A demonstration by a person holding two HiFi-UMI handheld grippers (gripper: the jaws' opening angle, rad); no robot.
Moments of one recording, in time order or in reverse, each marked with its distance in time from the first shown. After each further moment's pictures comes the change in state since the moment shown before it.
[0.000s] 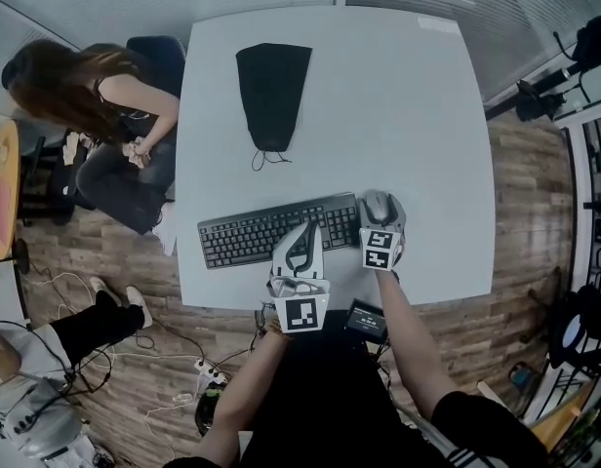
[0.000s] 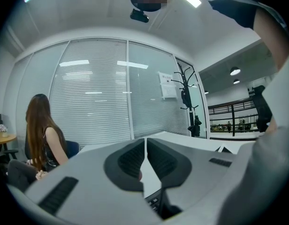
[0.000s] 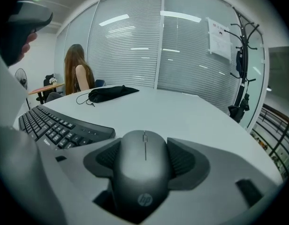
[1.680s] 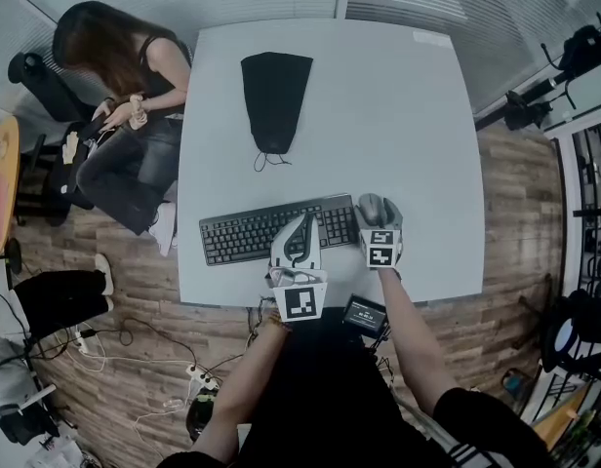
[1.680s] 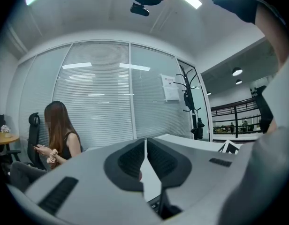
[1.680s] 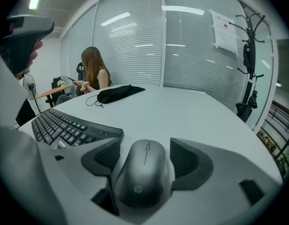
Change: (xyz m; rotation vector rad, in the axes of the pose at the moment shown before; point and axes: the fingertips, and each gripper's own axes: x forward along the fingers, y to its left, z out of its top) left arm -0.006 0.012 0.014 -0.019 -0.062 0.054; right arm -0.014 0.005 0.001 0.002 0.041 0.106
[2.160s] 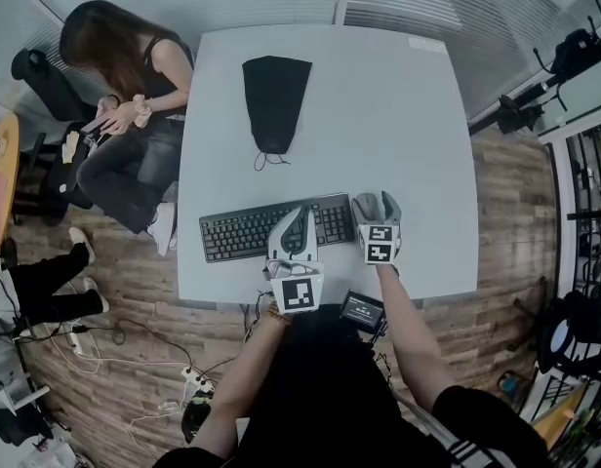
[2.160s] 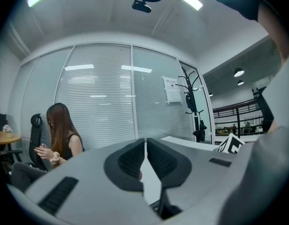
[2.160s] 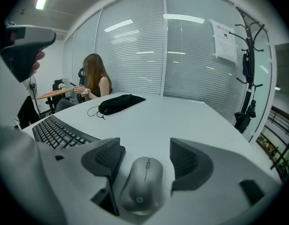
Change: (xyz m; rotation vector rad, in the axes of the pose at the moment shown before) left arm -0.001 0.012 0.012 -0.022 -0.033 0.032; right arm -0.017 0.001 0.040 -0.023 -0.077 -0.013
